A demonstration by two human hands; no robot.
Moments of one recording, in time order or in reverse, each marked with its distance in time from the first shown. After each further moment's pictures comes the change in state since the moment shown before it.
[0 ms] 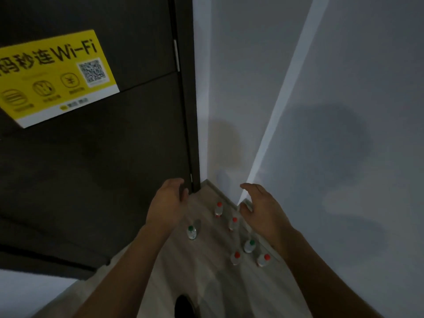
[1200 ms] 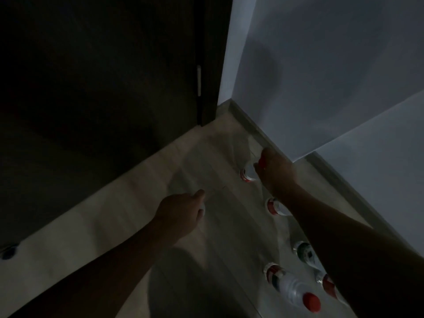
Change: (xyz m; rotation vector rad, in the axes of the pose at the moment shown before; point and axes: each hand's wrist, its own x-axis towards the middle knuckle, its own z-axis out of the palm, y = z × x) left_hand 0.212 -0.455 0.571 0.576 -0.435 0.245; right_hand 0.428 0.385 0.591 -0.218 -0.030 0.186
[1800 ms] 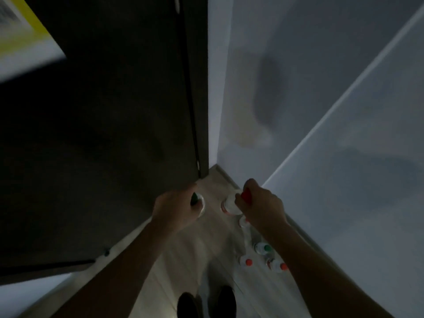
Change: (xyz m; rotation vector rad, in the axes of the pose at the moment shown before) left_hand -0.197 0.094 -0.519 -0.233 0.260 -0.157; right_hand -0.256 -0.167 -0.494 0.139 -0.051 -0.074
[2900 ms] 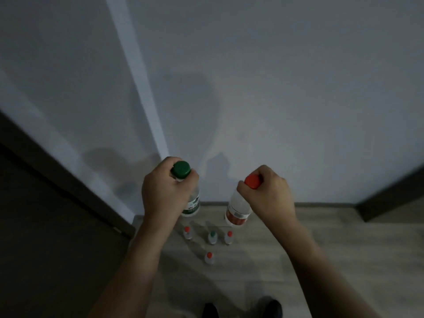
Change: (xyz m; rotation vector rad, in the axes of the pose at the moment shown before) left_hand -0.102 0.249 -0.180 -0.675 0.094 0.576; right_hand -0.298 0.003 -0.188 0.349 0.884 0.636
